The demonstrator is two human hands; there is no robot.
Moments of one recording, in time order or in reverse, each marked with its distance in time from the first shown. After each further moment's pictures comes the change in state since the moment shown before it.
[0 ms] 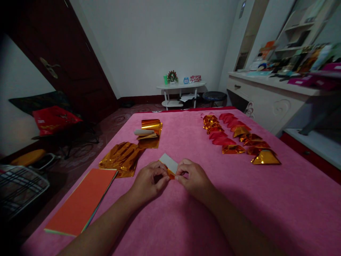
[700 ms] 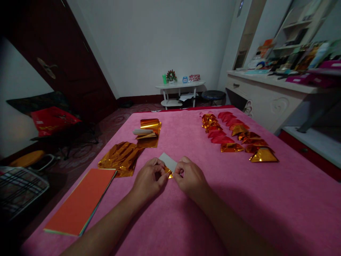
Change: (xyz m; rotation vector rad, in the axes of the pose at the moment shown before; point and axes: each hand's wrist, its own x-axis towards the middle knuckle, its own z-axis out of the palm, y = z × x) left_hand 0.002 0.004 0.009 0.103 0.087 -0.144; right_hand 0.001 -0.003 0.011 -0.280 0.109 0.089
